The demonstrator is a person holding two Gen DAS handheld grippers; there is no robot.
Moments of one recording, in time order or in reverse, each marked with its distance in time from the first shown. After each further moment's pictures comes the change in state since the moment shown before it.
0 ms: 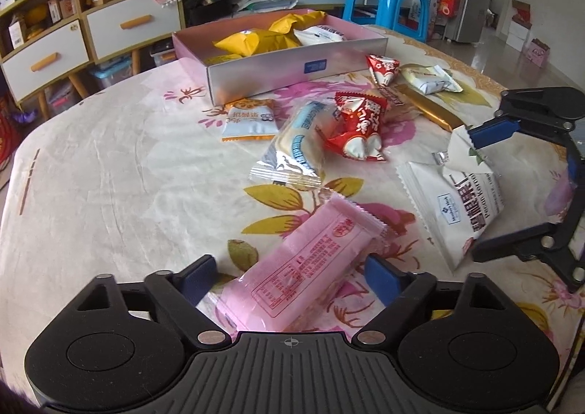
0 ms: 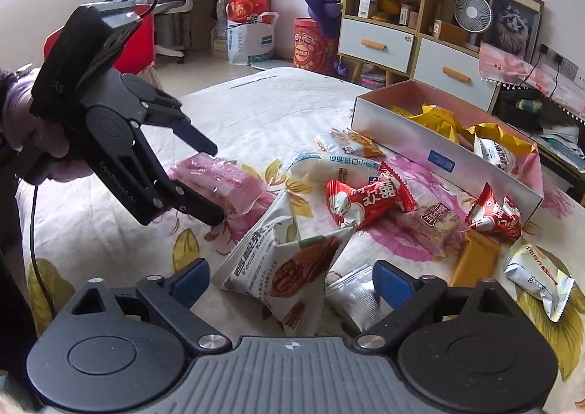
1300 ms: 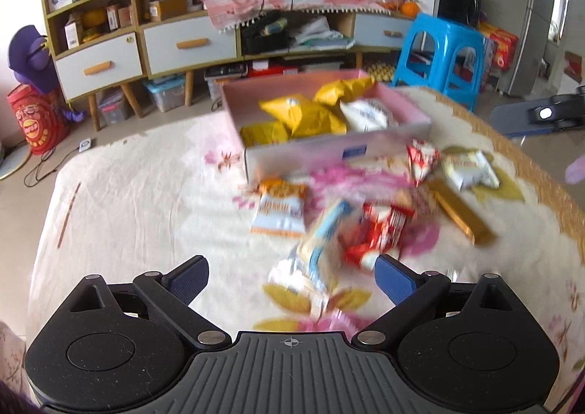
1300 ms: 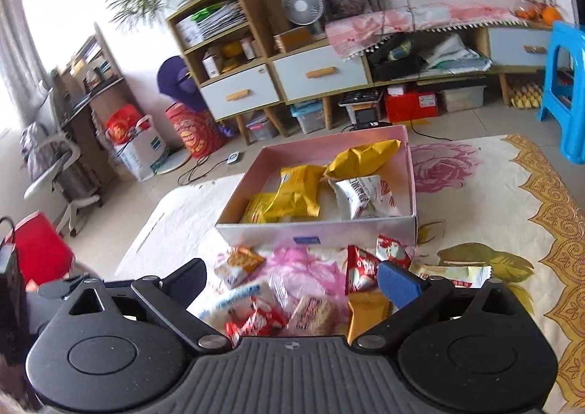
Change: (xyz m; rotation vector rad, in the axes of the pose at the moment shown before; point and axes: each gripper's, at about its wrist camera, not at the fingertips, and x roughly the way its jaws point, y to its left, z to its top) left arm -0.016 -0.009 0.057 -0.152 -0.082 0.150; right arm -0.037 -0.130 0.055 0.579 -0.130 -0.113
